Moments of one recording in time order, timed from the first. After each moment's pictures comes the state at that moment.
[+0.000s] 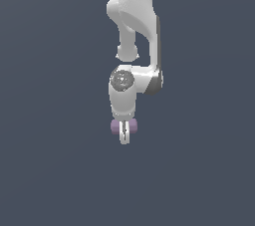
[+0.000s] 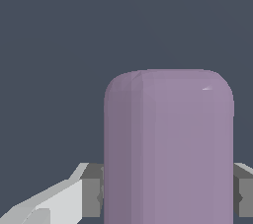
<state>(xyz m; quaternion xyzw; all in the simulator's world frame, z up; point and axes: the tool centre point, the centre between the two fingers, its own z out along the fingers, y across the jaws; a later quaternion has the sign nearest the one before) 0.031 -0.015 0.067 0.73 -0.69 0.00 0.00</state>
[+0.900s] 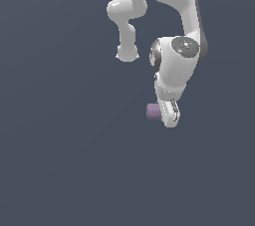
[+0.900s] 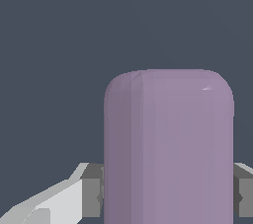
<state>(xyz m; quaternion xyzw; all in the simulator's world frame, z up) 0.005 0.141 0.154 0.73 -0.68 0.00 0.00</state>
